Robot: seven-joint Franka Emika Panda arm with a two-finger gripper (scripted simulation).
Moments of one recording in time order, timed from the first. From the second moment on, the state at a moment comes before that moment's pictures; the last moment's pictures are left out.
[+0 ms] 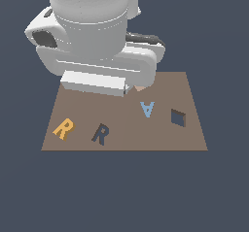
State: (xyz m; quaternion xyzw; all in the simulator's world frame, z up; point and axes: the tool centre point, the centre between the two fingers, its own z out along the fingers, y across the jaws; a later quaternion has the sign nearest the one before) arm 0.029 -0.046 0.165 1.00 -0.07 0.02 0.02
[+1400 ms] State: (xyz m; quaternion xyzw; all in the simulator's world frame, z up) arm 0.088 -0.177 0.050 0.96 -0.29 0.00 0.00
